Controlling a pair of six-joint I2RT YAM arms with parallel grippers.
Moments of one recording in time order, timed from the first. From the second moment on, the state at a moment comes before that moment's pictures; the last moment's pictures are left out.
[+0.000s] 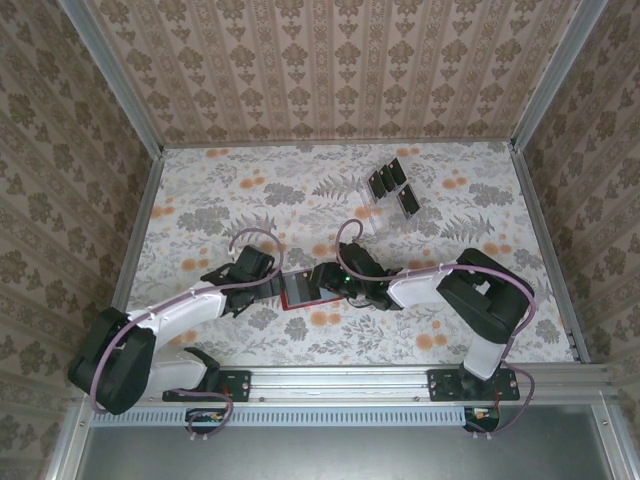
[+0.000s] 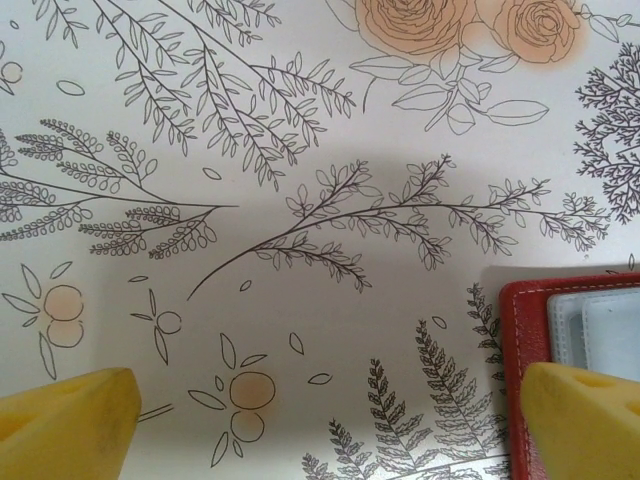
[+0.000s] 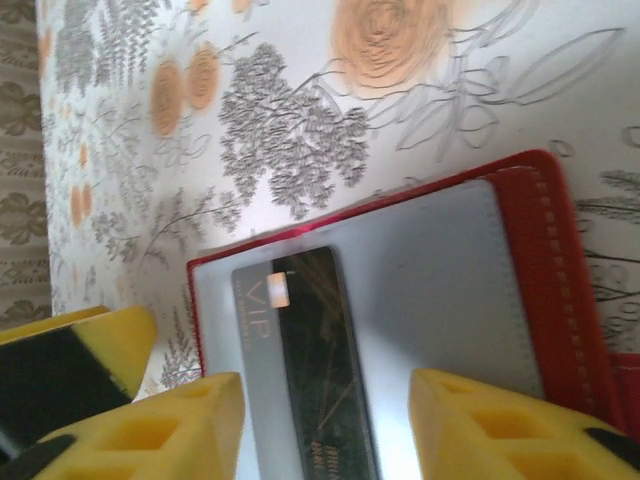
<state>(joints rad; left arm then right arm) -0.61 1.23 0.51 -0.36 -0.25 -0.67 0.80 1.76 0.73 0.33 -0.11 1.08</state>
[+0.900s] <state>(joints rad) -0.63 1.32 0.50 -0.31 -0.28 -0.67 0.80 1.85 0.93 0.06 -0.18 0.94</state>
